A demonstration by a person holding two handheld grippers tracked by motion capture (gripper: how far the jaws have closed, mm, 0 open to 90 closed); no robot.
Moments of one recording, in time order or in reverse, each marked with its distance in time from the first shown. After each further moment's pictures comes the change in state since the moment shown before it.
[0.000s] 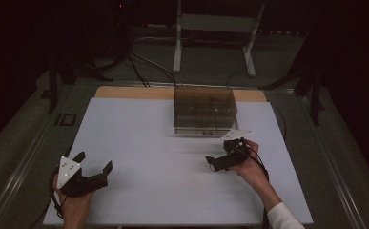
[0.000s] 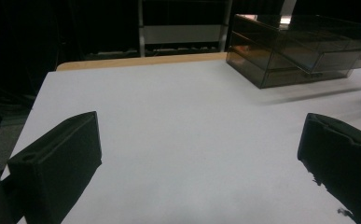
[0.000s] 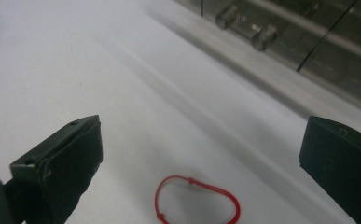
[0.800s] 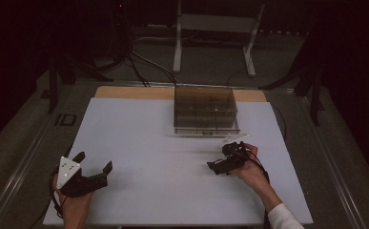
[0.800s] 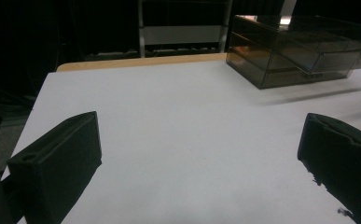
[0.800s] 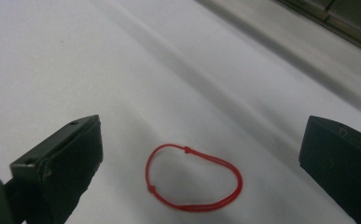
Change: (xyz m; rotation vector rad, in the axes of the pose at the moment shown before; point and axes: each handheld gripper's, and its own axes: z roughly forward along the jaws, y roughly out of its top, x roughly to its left) left arm 0.000 0.000 0.000 -0.002 0.000 0.002; right arm -0.003 -0.014 0.013 0.106 -0.003 -0.013
